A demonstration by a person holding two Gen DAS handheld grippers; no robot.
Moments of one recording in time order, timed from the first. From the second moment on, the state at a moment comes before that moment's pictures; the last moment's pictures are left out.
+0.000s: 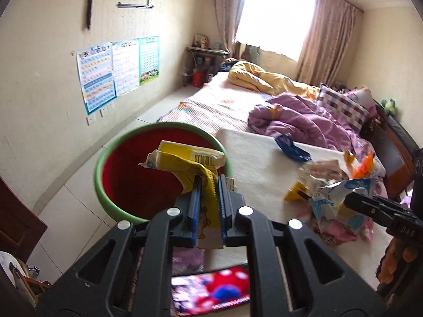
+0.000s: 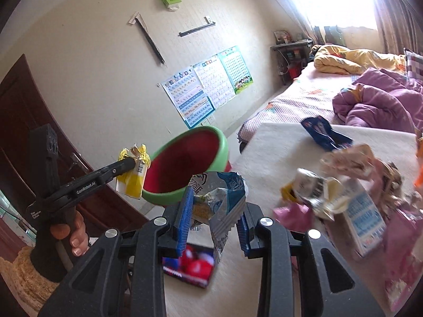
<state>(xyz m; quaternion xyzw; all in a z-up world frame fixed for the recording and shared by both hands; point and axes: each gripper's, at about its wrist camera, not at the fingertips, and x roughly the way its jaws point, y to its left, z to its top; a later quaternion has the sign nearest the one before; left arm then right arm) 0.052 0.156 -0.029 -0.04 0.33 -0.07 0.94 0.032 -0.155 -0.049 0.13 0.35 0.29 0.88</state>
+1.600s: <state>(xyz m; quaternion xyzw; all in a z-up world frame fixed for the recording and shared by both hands) 0.090 0.186 -0.054 -0.03 0.34 -0.12 0.93 0.034 -0.115 -0.072 0.07 0.37 0.16 0.91</state>
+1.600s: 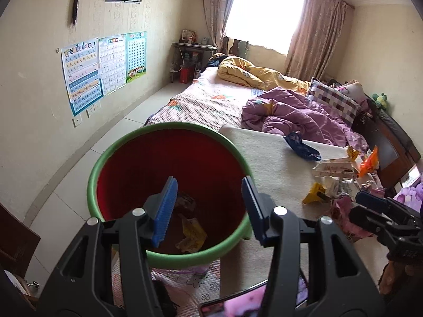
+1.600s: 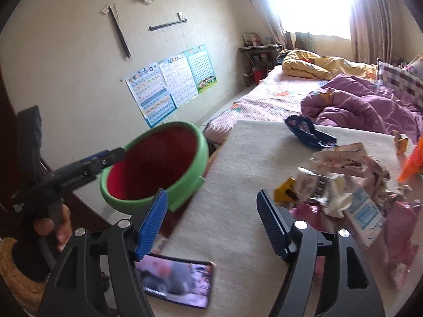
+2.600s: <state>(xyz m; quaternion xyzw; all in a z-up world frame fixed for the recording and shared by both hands) 0.054 -0.067 -0.144 -0.10 0.52 -0.18 0.83 -0.012 -0.381 -0.113 0.11 0.40 0.06 0.91</state>
